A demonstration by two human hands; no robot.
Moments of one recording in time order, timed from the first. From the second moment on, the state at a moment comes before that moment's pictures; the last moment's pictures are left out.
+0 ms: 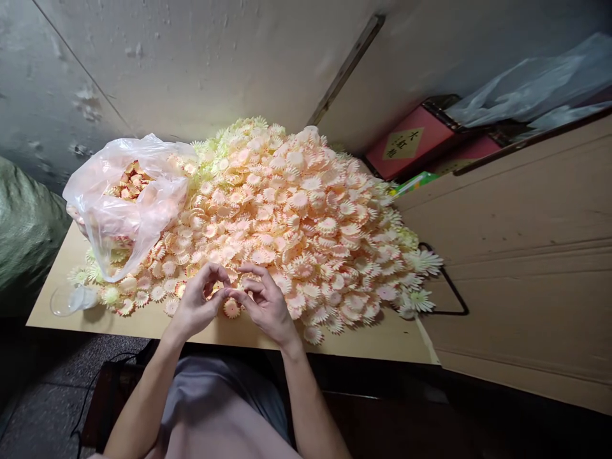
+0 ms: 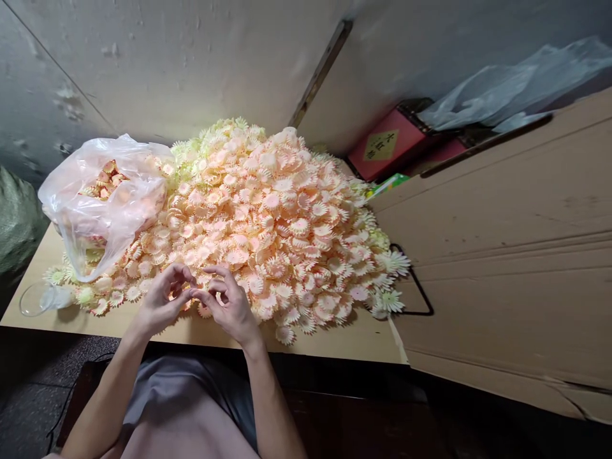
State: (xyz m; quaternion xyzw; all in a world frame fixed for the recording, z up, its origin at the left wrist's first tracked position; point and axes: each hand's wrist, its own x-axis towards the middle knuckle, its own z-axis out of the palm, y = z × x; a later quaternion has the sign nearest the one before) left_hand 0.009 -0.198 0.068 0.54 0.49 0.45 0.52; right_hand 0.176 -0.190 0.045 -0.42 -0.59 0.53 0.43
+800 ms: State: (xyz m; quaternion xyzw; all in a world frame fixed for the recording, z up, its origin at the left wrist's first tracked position) left_hand 0.027 -0.208 0.082 0.59 0.52 0.61 0.07; right_hand 0.177 -0.173 0.031 -0.55 -0.21 0.45 0.67
